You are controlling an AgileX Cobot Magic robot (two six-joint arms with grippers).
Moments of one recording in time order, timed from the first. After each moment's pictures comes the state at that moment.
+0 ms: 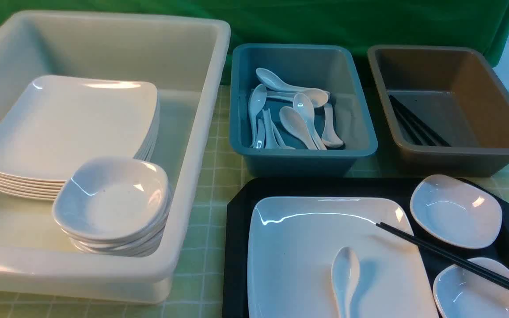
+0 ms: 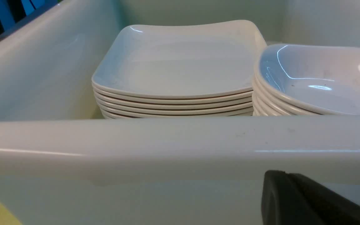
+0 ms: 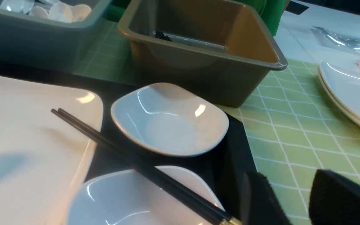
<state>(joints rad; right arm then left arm) 0.02 0.00 0.01 -0.09 0.25 -0.02 0.01 0.00 0.01 0.00 0.22 0.09</state>
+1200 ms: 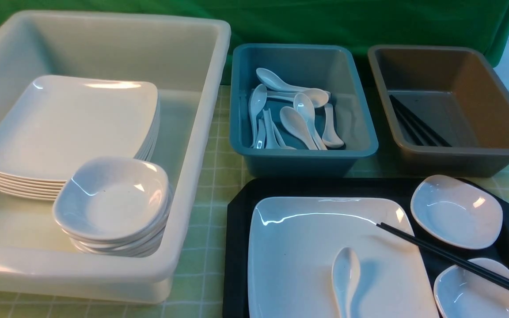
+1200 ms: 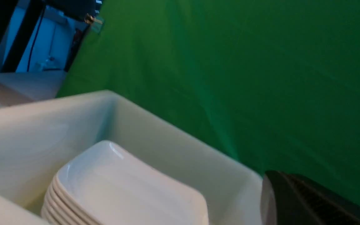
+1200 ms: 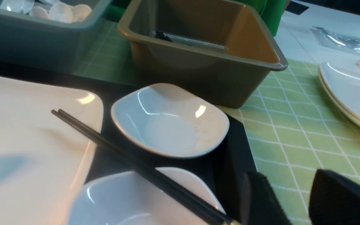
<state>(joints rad) 0.02 0.00 0.01 -0.09 0.23 -0.02 0.01 0.00 0.01 -0.40 -0.28 -0.11</state>
